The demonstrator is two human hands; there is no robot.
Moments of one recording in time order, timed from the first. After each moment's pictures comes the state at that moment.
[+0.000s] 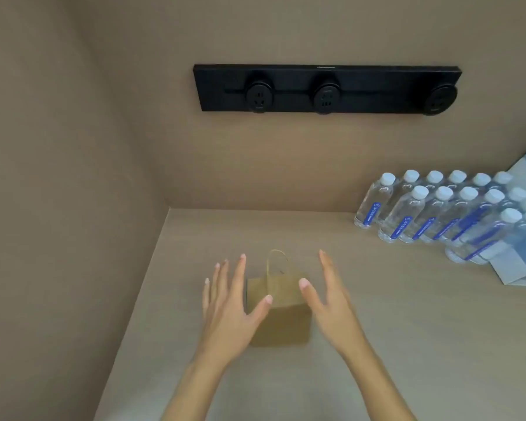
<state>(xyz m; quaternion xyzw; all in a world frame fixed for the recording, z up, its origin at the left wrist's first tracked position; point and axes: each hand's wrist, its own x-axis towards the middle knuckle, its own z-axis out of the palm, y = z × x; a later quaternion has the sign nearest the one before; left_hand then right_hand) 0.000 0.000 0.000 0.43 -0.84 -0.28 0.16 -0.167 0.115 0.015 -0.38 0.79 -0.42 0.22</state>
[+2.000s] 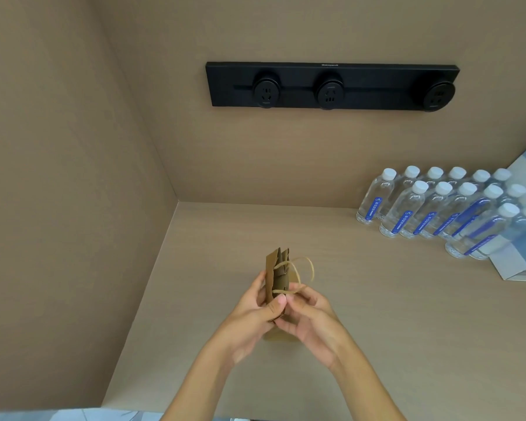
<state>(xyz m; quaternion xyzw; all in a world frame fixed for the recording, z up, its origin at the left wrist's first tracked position) 0.003 0.033 0.018 0.27 -0.44 -0.85 0.12 -0.126 0.129 0.004 -0.09 0.43 -0.67 0.60</state>
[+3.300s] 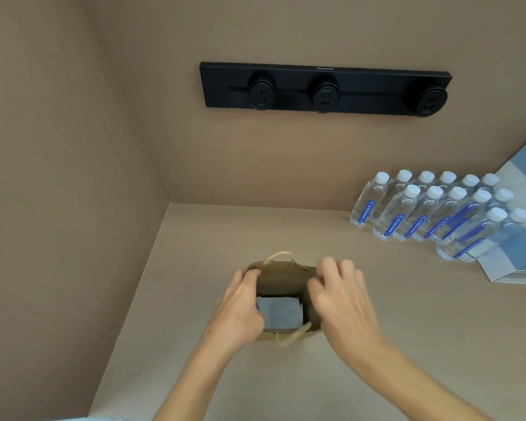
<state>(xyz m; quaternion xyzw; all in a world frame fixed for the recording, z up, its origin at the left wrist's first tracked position) -0.004 0.024 0.050 0.45 -0.81 -0.38 0.02 -0.138 0.142 0.106 -0.58 0.81 0.03 -0.03</state>
